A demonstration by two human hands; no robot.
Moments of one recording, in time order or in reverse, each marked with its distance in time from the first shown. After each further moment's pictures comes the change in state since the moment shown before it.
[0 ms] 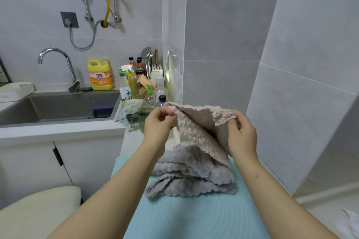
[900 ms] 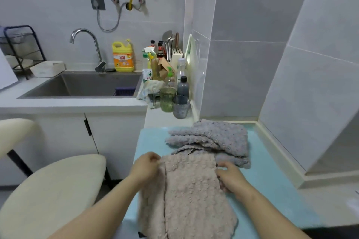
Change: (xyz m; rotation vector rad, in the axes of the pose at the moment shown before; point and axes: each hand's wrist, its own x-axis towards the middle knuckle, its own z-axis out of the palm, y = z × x) left_hand -0.080 -0.112 -0.135 0.901 -0.132 -0.313; right_hand -0.118 0.098 0.017 -0.239 -0.616 0.642
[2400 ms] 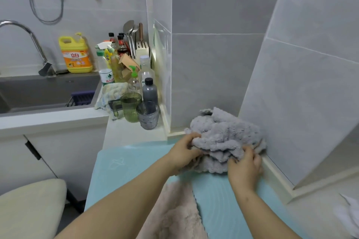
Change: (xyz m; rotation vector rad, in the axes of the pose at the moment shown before) left_hand 0.094 0.153 0.097 -0.401 -0.490 0.222; right_hand 0.075 -0.015 -0.065 -0.074 0.799 -0.044
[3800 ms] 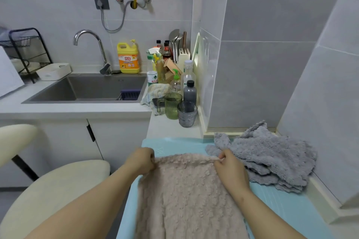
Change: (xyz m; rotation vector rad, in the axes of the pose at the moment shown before) left_hand -0.103 -0.063 -0.141 0.972 0.282 -0.377; right_hand -0.066 -0.043 0.034 -0.174 -0.520 -0.394
